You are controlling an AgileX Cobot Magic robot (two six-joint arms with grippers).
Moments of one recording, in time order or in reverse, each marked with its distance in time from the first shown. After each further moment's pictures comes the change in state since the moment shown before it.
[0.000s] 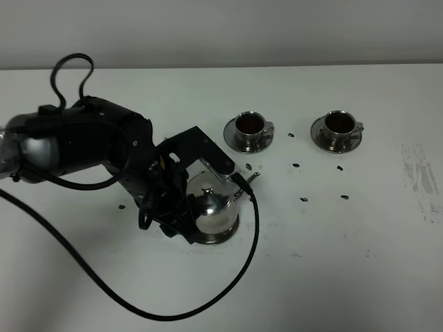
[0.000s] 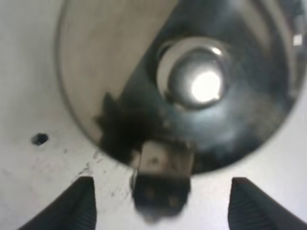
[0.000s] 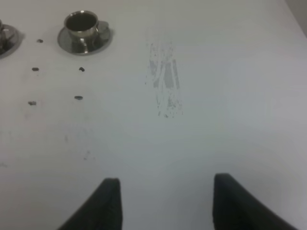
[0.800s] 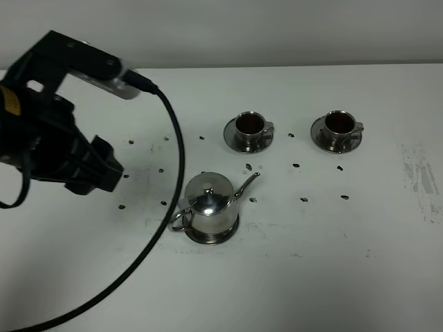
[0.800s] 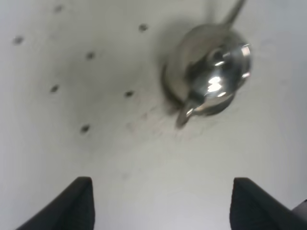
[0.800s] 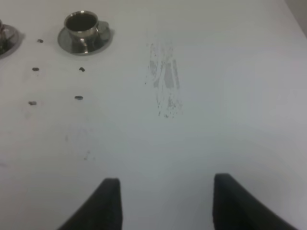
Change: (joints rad) left arm 0.137 -0.528 0.001 0.032 0.289 -0.275; right arm 0.000 0.000 0.000 0.000 0.000 0.000
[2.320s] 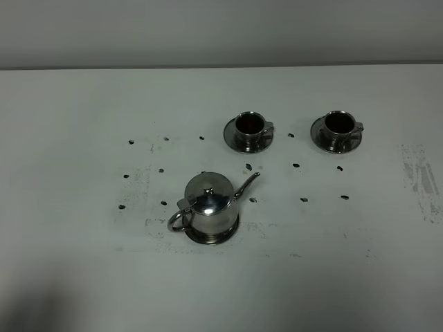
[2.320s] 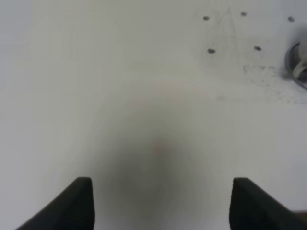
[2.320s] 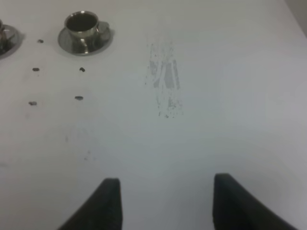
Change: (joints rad) left arm 0.468 -1.233 0.676 -0.030 0.129 -0.088; right arm 0.000 0.000 0.000 0.001 0.000 0.000
